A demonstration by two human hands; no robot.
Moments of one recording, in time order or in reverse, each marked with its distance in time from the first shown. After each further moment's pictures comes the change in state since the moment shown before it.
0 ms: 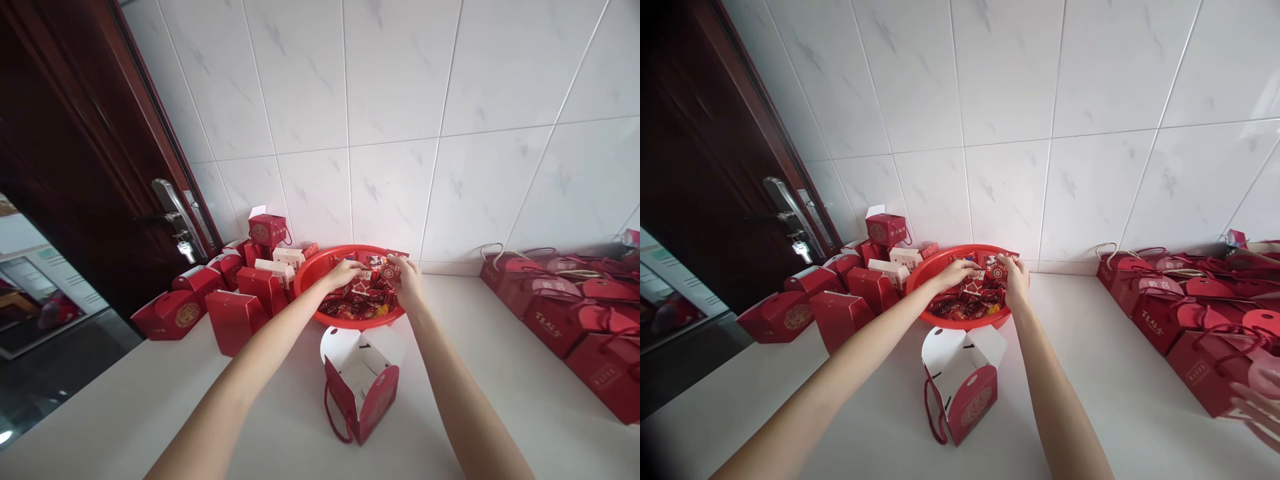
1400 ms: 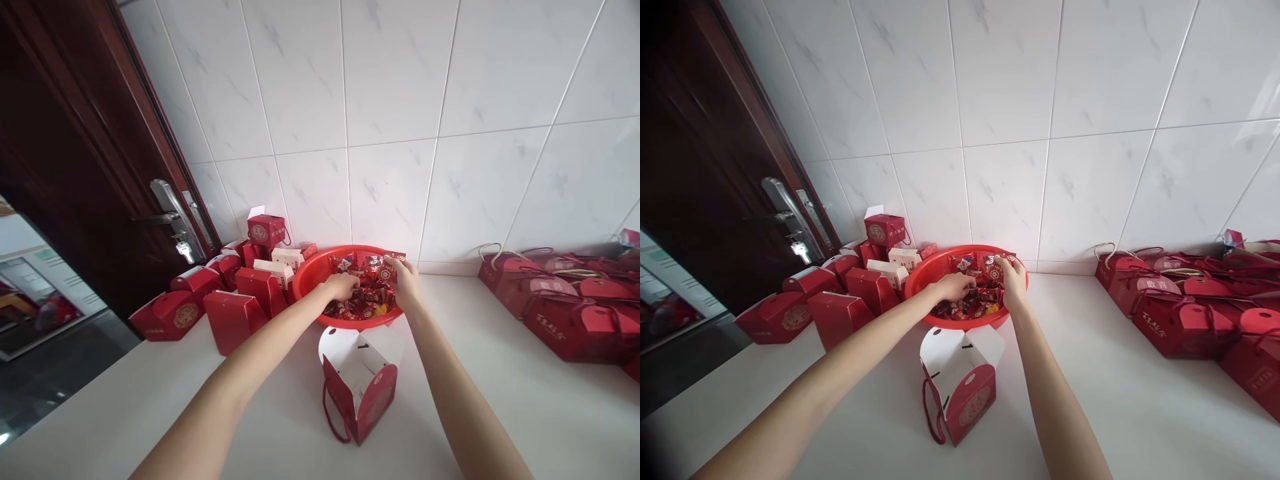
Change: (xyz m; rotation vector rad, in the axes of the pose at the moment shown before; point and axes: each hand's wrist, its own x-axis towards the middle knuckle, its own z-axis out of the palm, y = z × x) left_hand -0.011 0.005 0.006 0.777 -0.201 -0.107; right_hand -0.001 0.004 0.000 -0.025 -0.027 -0.052
